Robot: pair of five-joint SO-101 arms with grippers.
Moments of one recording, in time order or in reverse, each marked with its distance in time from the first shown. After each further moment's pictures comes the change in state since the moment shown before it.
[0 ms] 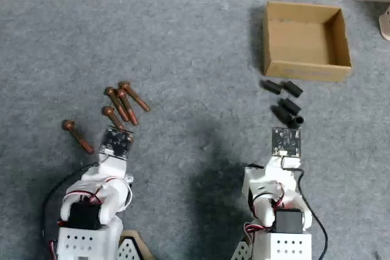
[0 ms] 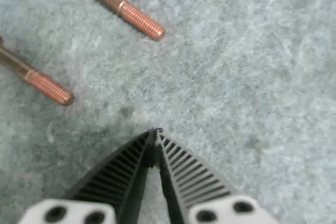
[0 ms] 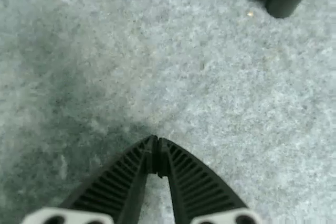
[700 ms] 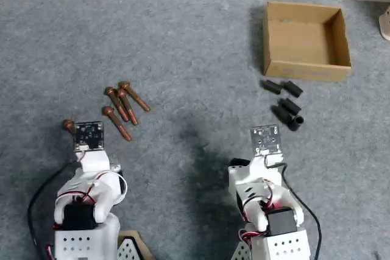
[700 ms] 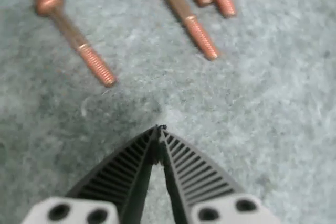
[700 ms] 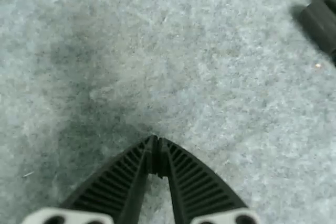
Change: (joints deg) left arm -5.7 -0.4 -2.8 -1.6 16.5; right arm -12.0 0.1 0.0 -5.1 -0.5
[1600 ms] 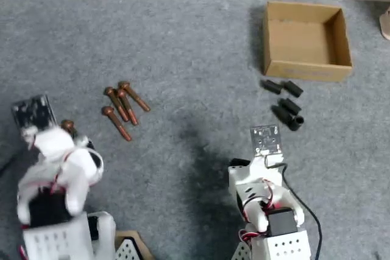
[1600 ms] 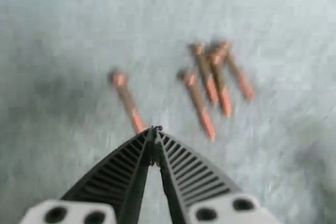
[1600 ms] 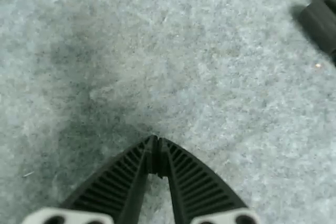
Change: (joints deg) left arm -8.4 26.9 -35.3 1.9 6.8; right arm 0.0 0.0 0.0 0.0 0.0
